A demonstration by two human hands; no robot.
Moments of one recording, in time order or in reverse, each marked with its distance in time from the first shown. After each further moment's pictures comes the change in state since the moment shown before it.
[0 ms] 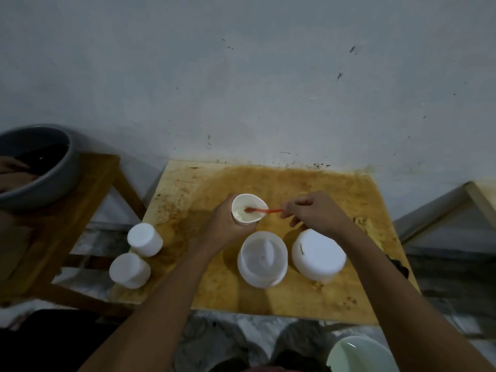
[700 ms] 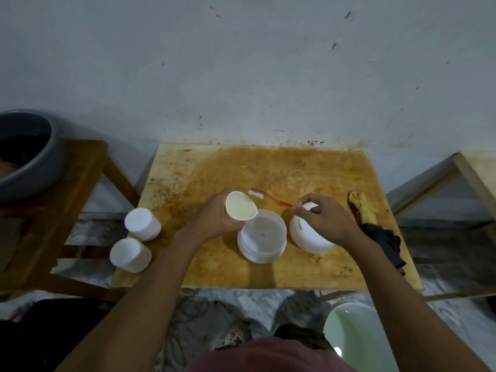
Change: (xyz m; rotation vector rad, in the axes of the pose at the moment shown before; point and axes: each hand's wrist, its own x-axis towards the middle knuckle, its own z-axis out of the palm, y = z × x) left_hand -0.007 -0.037 -0.017 0.230 -0.265 0.037; right_hand -0.037 0.048 0.011 -0.173 0.059 0.042
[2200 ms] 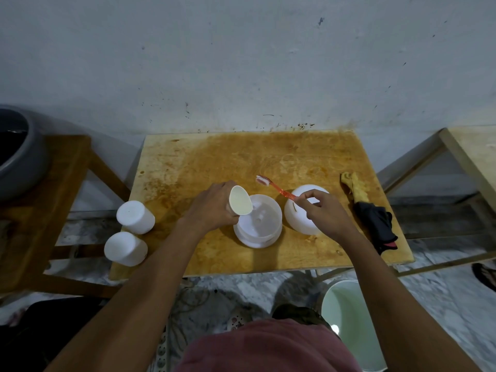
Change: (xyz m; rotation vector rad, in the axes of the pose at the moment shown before) left_hand 0.000 0.007 0.005 0.377 -0.102 0.070; right_hand -0.018 0.023 0.020 0.195 0.145 0.130
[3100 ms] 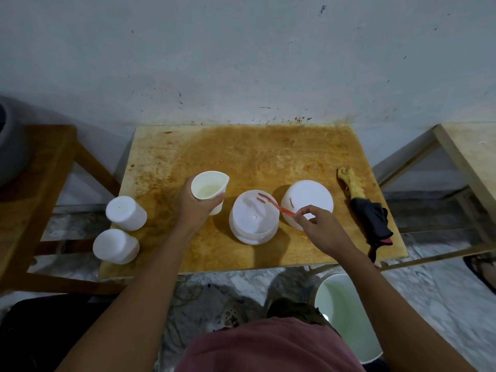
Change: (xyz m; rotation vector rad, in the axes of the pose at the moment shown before) left_hand -0.005 -0.031 0.037 -0.782 0.456 -0.385; right_hand -0.010 0.035 0.017 -0.161 -0.026 0.060
